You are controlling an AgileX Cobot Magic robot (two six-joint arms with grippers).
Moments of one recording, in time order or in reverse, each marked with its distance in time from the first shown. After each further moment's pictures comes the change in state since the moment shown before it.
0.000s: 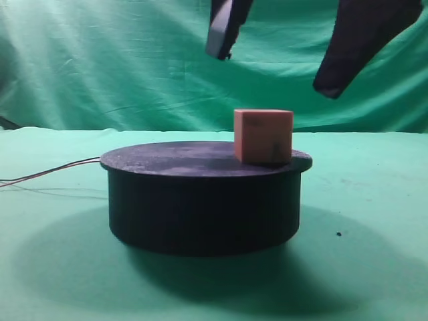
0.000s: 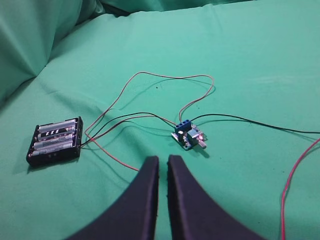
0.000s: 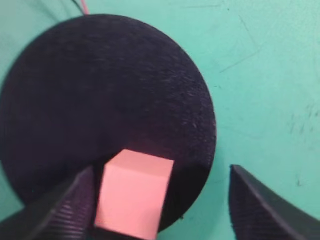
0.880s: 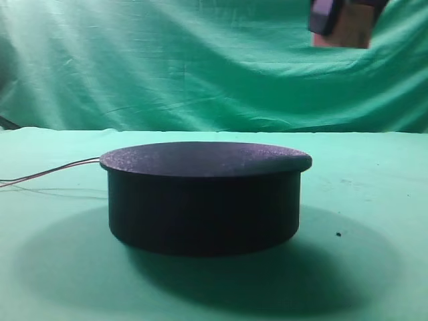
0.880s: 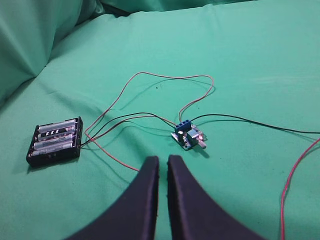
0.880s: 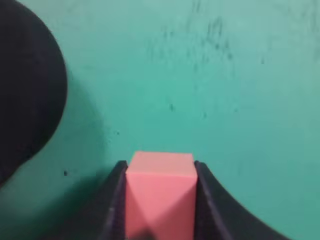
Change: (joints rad) left arm 0.000 0.000 0.000 0.000 0.000 0.000; right arm -0.124 -0.129 0.235 -0.177 -0.091 0.164
